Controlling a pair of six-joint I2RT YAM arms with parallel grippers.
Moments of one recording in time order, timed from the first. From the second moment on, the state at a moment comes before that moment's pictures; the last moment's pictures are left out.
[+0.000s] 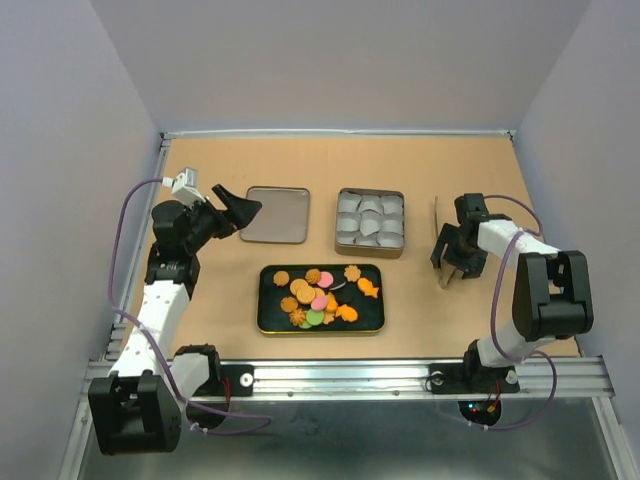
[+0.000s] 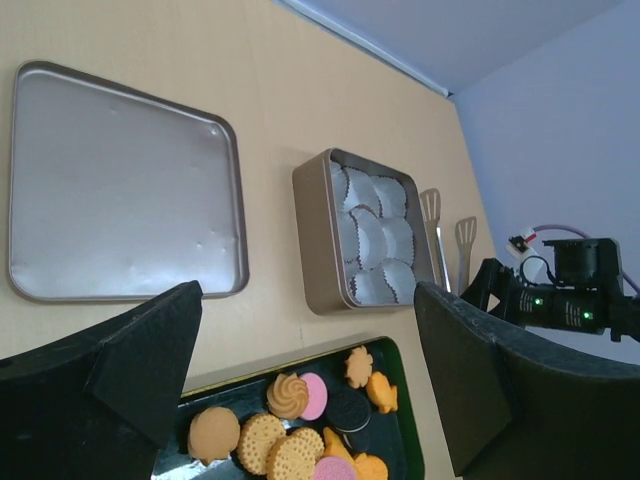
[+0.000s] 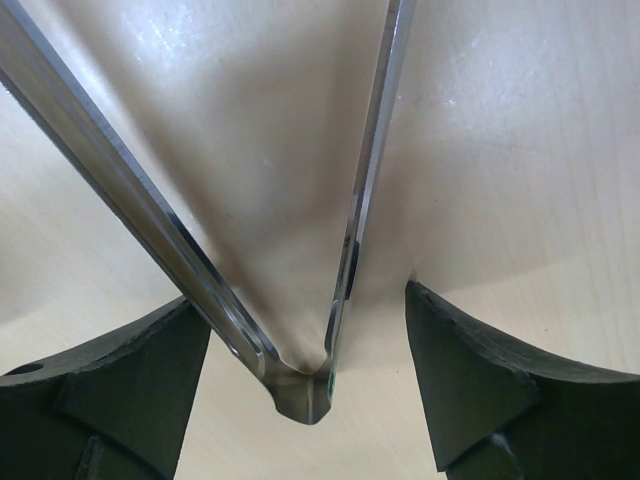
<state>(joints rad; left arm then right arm) 0.02 0.96 0.62 0.11 0.50 -0.68 0.03 1.55 0.88 -0.62 0.12 0.47</state>
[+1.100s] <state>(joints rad) -0.02 1.00 0.75 -0.16 0.46 -0.59 0.03 1.62 0.96 -0.53 0.05 0.42</state>
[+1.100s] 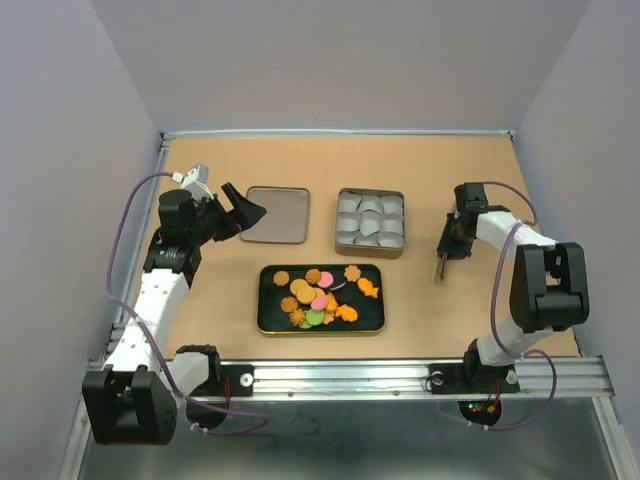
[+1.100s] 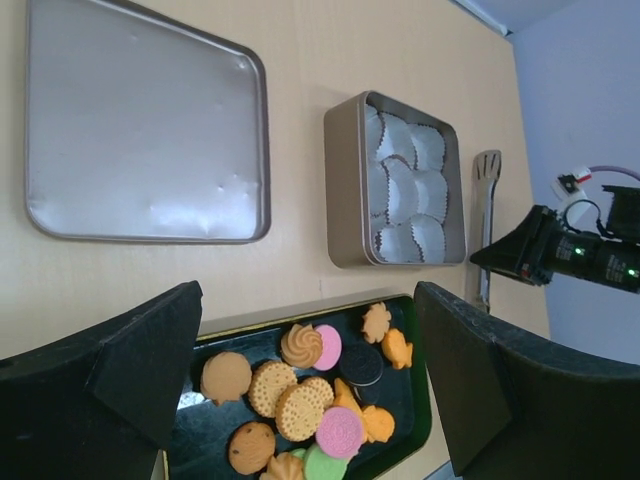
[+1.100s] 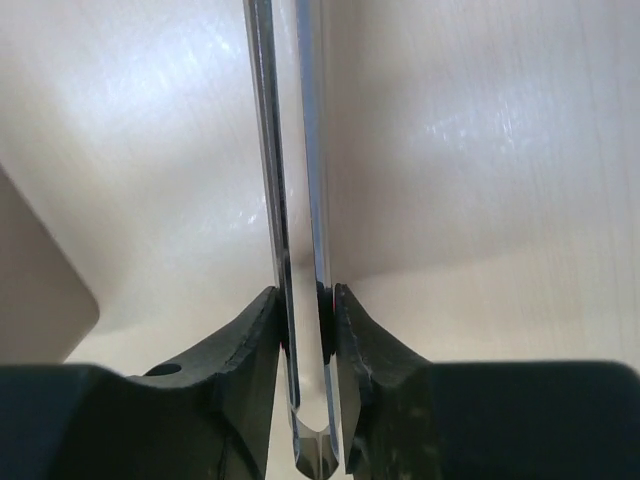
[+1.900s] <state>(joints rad) -0.17 1.09 1.01 -0.36 0.18 -0.57 0.62 1.53 1.75 -1.04 -0.30 0.51</state>
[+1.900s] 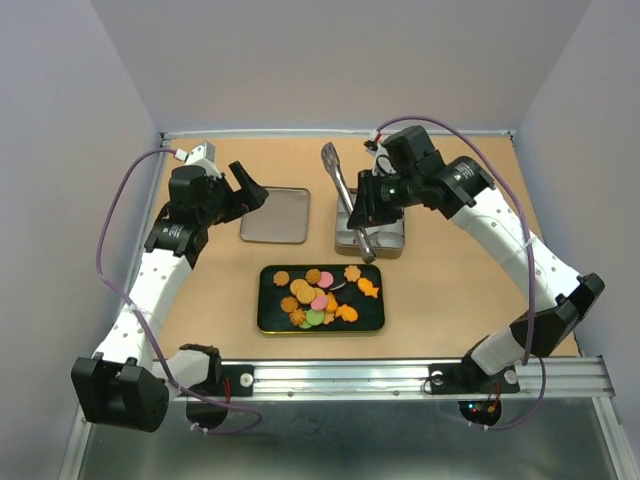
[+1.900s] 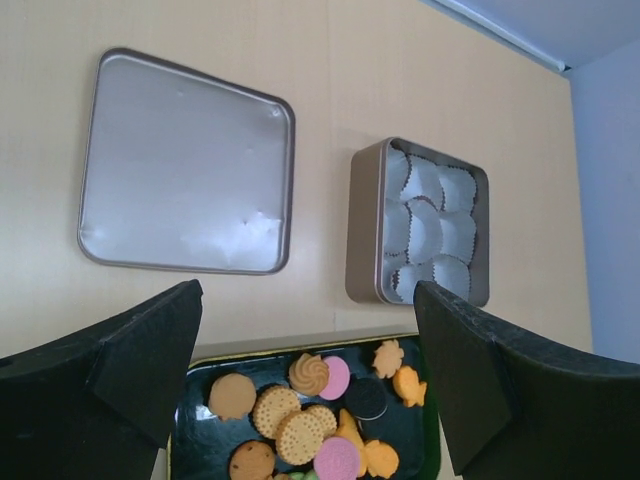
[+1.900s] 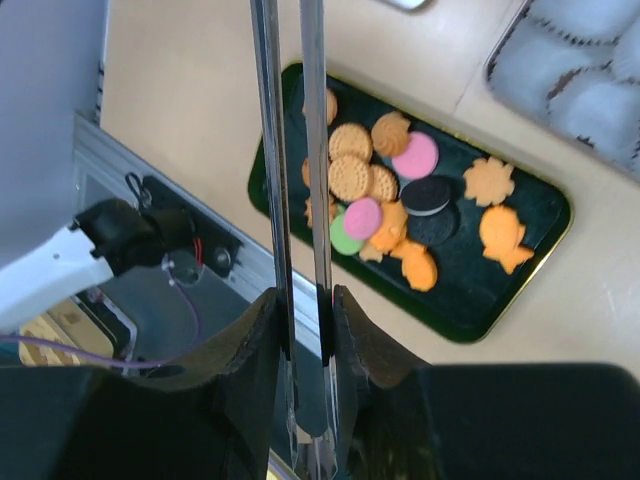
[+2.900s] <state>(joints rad) -0.17 1.02 1.11 -0.64 -0.11 -0.49 0.98 1.81 1.85 -1.28 -0.19 0.55</state>
